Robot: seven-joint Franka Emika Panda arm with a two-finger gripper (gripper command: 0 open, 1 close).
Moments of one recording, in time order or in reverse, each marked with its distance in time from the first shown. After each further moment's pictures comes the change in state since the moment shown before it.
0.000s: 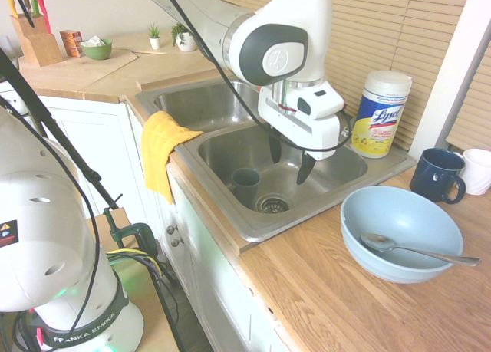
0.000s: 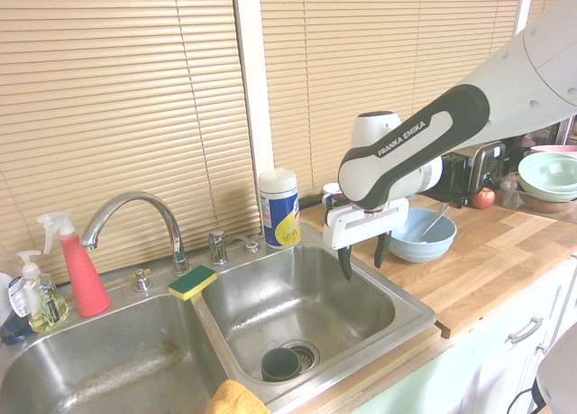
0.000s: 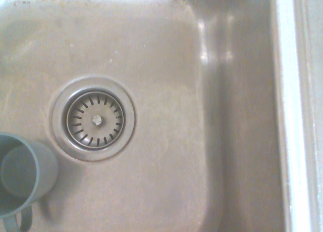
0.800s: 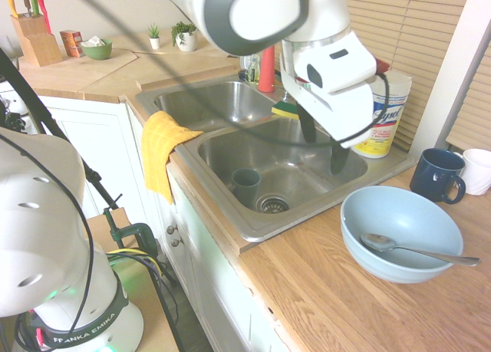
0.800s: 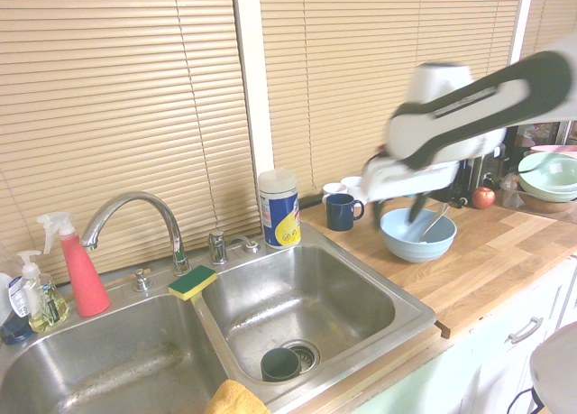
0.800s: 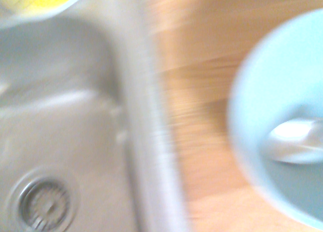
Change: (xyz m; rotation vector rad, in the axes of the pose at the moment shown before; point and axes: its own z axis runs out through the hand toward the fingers) arm 0.036 0.128 -0.110 0.184 0.209 0.317
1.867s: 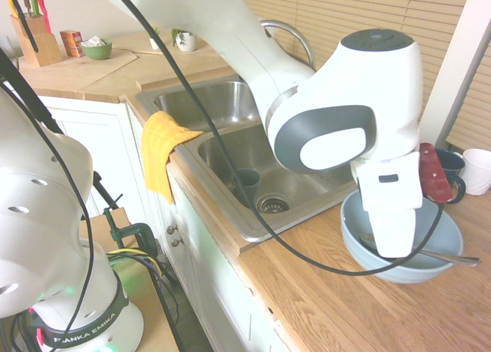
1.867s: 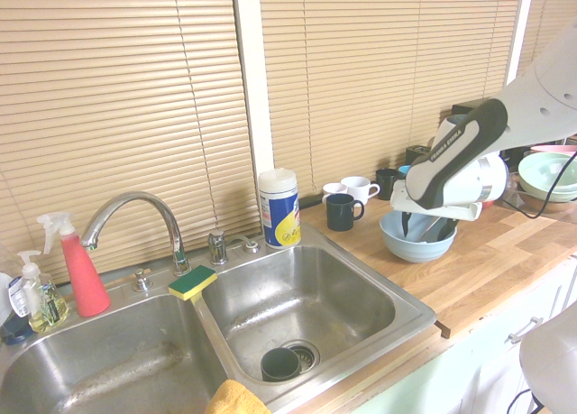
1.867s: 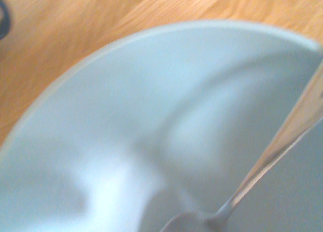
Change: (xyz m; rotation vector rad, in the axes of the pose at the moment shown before) arm 0.085 0.015 0.139 -0.019 0.115 0.424
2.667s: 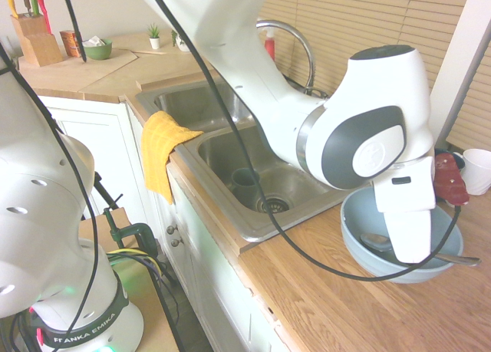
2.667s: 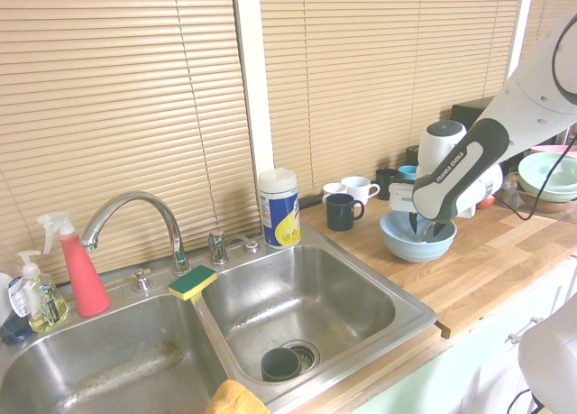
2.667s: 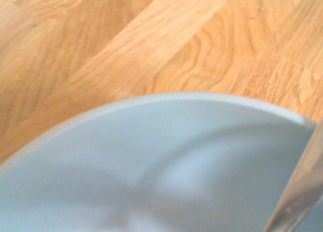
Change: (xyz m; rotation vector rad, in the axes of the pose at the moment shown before) arm 0.006 -0.024 0.028 -0.023 0.139 0.061
